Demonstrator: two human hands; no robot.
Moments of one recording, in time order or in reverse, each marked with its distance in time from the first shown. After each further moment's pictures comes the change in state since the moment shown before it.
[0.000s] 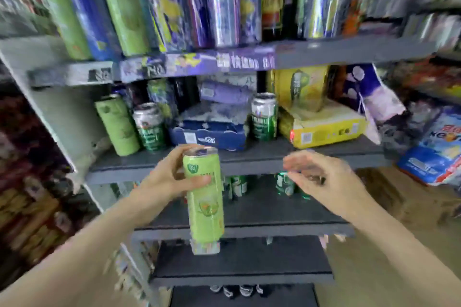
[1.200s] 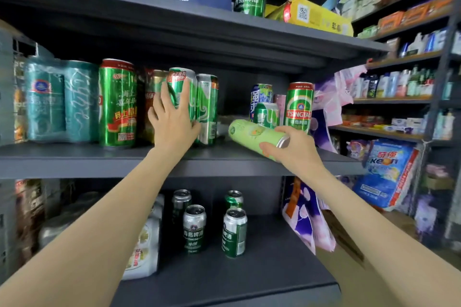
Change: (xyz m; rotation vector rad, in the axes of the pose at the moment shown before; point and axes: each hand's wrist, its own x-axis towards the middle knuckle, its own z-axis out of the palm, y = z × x) left_hand 0.162 -0.302 0.074 0.949 0.781 0.631; right_hand -0.032 0.268 0.170 -0.423 0.503 0.017
